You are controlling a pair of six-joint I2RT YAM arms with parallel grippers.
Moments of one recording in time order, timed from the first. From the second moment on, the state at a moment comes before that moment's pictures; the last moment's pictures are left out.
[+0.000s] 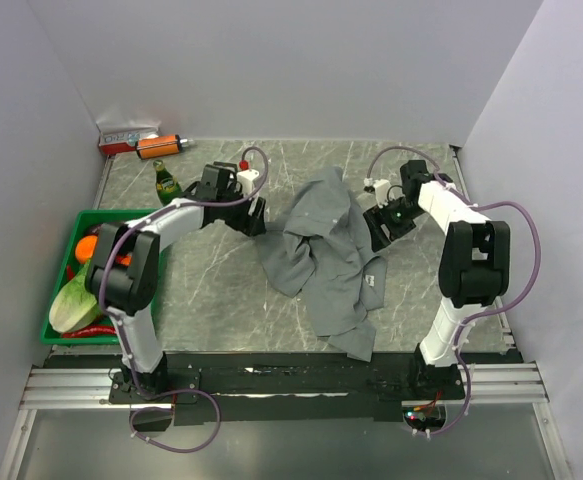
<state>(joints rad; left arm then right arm) -0.34 1.83 1.24 -0.23 0.45 0.11 0.01 1.85 1.40 -0.90 -0.37 -0.57</state>
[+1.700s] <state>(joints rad) -0.07 1.59 1.21 -0.89 0.53 0.52 -0.26 1.56 1.16 -1.09 -0.39 -0.78</state>
